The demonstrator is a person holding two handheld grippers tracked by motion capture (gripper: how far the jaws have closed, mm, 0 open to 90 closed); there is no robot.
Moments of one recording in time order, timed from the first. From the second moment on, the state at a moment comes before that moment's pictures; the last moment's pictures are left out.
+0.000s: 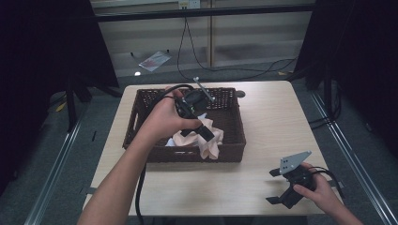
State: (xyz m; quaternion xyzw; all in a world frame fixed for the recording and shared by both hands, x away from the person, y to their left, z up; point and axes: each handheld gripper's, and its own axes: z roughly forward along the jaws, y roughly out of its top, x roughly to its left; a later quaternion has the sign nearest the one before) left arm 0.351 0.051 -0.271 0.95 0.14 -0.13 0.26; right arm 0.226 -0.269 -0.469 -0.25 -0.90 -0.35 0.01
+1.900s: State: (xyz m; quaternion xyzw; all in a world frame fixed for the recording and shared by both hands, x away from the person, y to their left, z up) left arm 0.416 0.072 -0.352 0.95 0.23 -0.02 0.23; right arm 0.226 -0.270 -0.469 -0.24 -0.90 -0.35 0.00
